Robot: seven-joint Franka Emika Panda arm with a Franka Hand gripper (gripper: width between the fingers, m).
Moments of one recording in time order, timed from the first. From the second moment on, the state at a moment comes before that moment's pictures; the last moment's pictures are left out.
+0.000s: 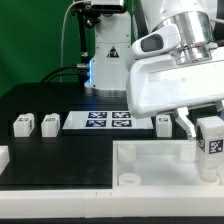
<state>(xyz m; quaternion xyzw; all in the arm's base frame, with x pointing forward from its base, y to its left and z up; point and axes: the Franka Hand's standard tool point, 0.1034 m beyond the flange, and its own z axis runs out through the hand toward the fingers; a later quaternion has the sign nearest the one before) 0.616 0.113 0.091 -0.95 -0.08 -0.30 0.07</state>
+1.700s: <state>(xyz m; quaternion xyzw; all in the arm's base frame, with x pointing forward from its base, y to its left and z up) 0.612 0.107 0.075 -0.95 -0.08 -0.29 0.07</state>
